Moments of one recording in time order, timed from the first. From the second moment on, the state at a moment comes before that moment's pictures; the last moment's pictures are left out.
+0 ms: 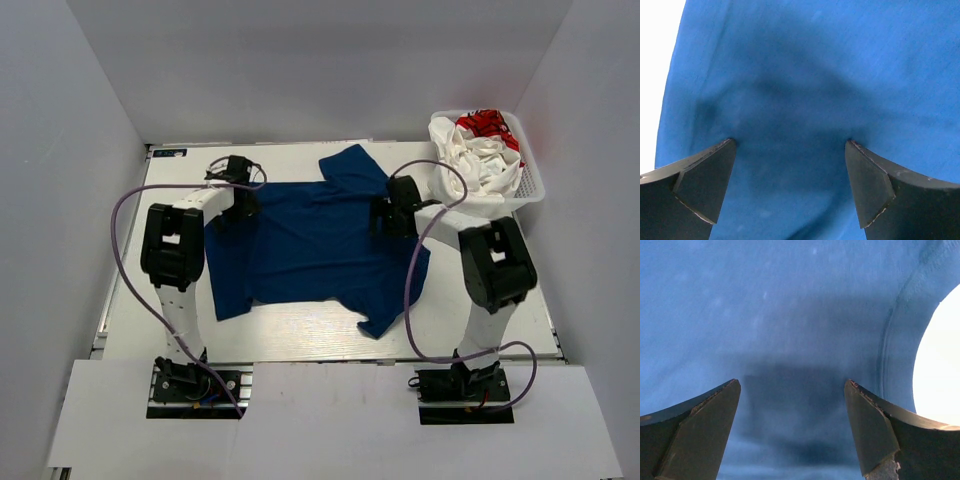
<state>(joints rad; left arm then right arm) -0.20 2.05 1.47 -0.58 -0.37 -0.67 0.38 1.83 1.13 -0.24 0.08 0.33</state>
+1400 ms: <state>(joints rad) -0.16 1.38 0.92 -0.60 -0.20 -0.65 0.77 1.60 0.90 -0.53 0.06 0.13</state>
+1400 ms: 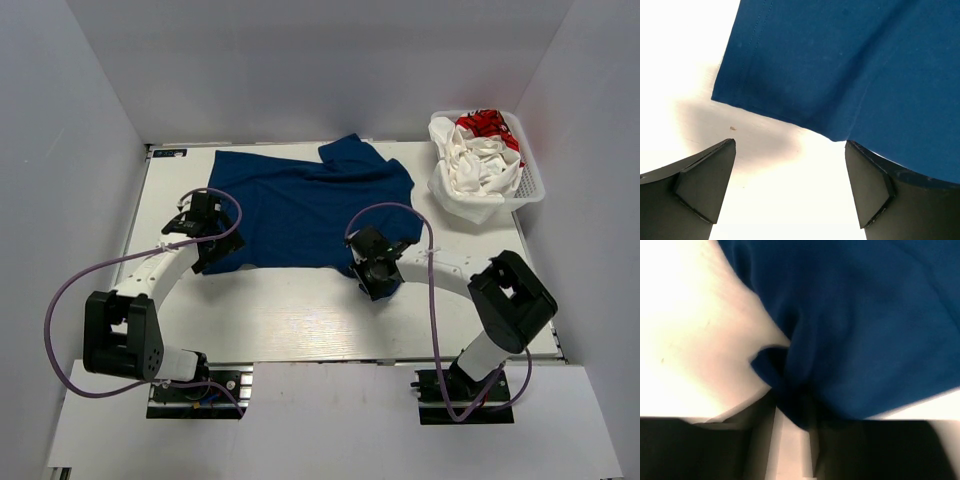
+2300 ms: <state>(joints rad) -0.16 1.38 0.92 -0.60 -0.17 -0.69 0.53 1.16 0.82 -0.87 -0.01 0.48</state>
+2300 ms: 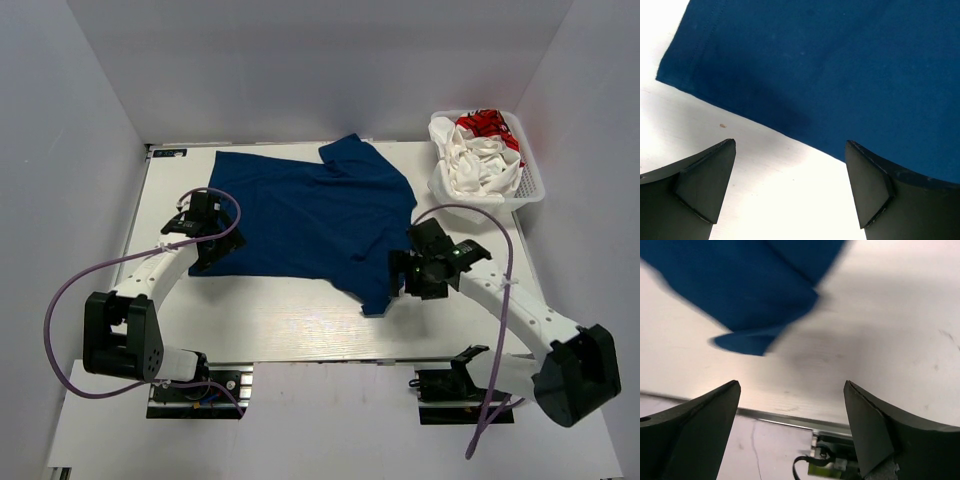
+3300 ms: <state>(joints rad) -0.18 1.44 0.89 -0.55 0.00 -0.65 0.85 1.53 1.05 -0.62 0.22 0.17</state>
